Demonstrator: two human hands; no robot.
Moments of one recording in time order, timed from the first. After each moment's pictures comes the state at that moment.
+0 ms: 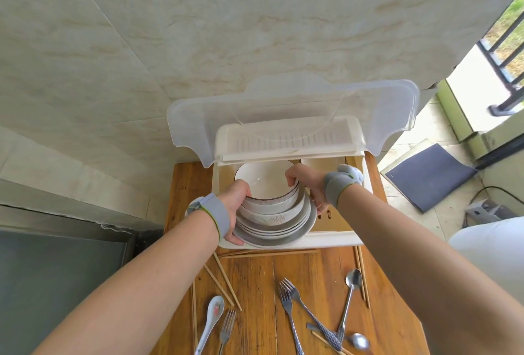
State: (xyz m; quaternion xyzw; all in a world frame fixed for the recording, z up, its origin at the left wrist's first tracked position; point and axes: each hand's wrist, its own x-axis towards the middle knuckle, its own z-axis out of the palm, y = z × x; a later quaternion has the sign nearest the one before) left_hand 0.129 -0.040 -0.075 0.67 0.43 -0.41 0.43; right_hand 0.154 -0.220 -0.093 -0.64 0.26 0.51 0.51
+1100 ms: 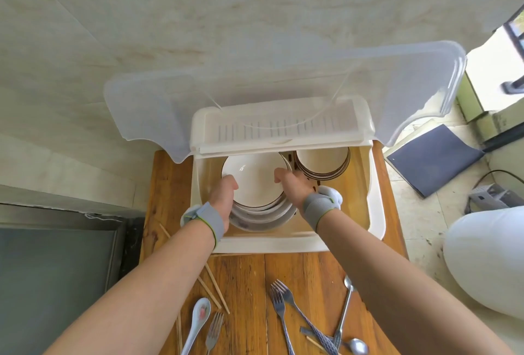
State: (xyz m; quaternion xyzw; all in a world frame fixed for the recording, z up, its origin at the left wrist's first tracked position) left_hand 0.142 -0.042 -0.165 0.66 0.43 -0.24 0.57; right_hand 0.151 -0.197 -0.190 -0.70 0.30 0.32 0.57
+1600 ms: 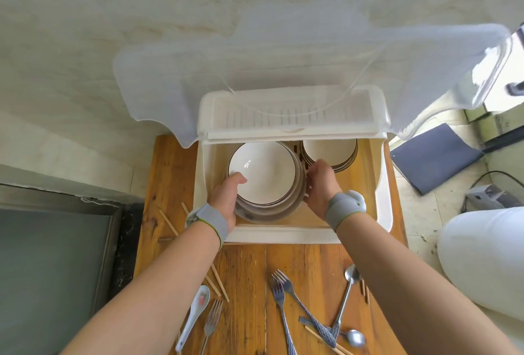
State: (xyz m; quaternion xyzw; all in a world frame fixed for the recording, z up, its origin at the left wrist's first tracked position) left_hand 0.128 -0.018 -0.225 0.60 0.43 -0.22 0.64; right_hand 0.143 -0.219 -0.225 -0.48 0.43 0.25 0.72
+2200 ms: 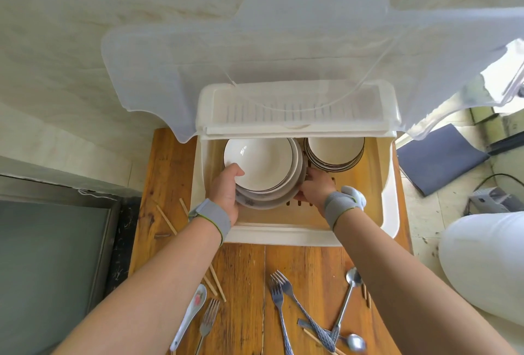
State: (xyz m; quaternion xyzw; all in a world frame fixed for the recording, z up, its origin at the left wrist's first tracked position) left_hand 0.133 -0.030 -0.206 0.57 0.42 -0.18 0.68; right_hand 0.148 -0.222 -0.270 -0.71 0.28 0.31 0.57
